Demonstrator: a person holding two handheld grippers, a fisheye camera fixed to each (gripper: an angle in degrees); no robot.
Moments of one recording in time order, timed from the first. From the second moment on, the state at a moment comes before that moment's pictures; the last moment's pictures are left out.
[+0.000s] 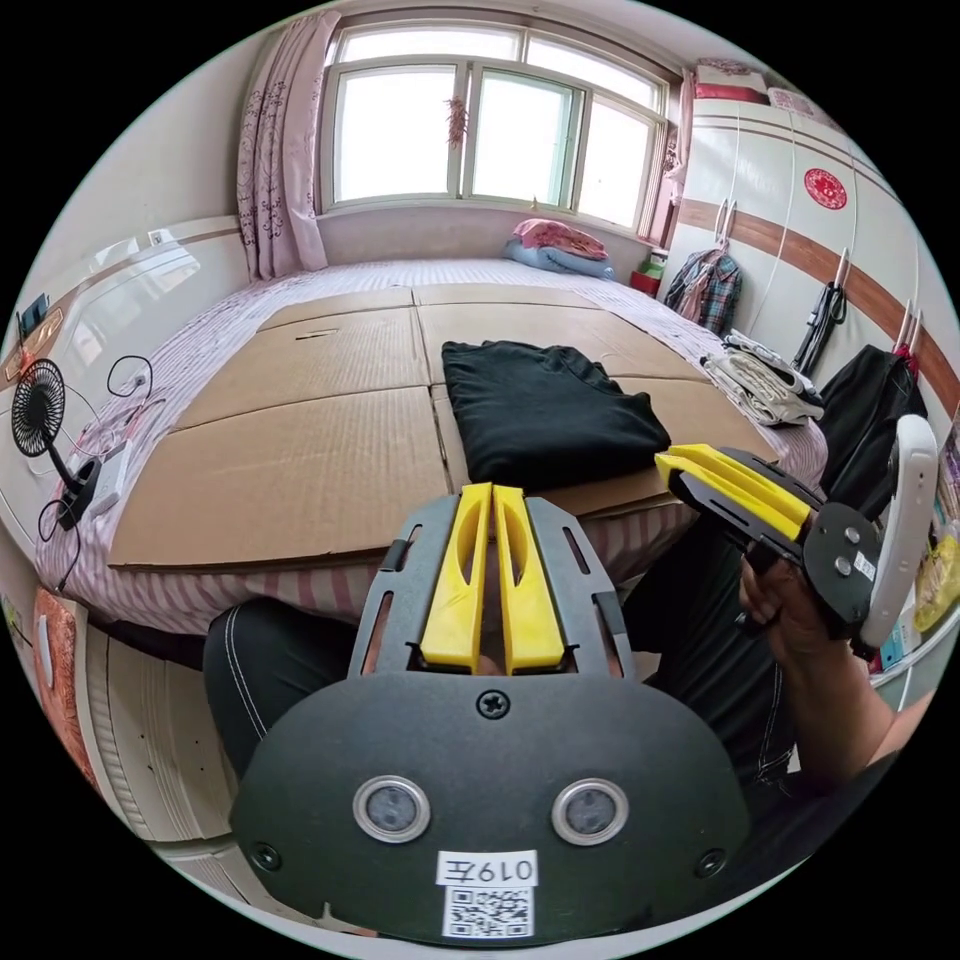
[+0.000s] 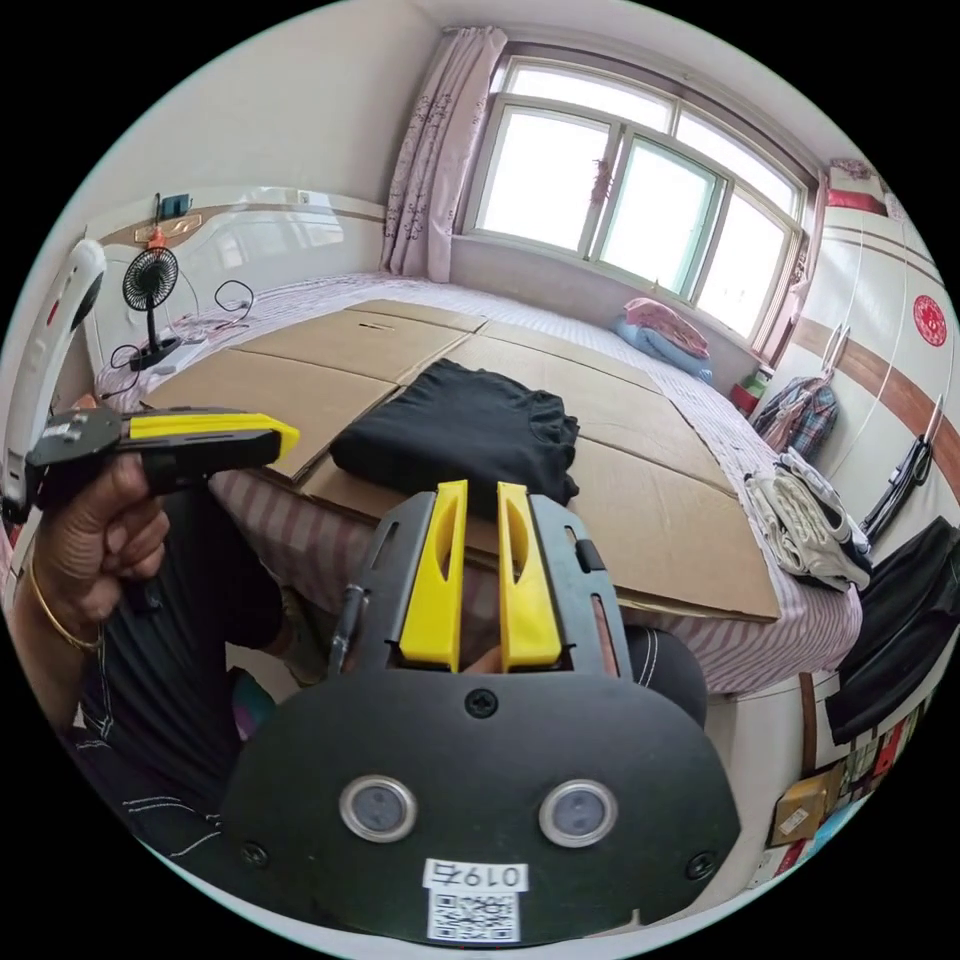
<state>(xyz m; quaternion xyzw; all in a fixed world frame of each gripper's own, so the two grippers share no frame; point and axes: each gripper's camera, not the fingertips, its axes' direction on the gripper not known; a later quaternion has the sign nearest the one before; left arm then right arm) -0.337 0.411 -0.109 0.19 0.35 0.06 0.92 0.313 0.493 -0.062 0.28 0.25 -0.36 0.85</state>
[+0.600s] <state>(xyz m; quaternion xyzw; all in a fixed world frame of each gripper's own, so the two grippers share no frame) -0.259 0.387 -0.072 0.17 0.35 0.18 0.90 0.305 0.489 -0.013 0.25 0.26 -0.38 0.85</state>
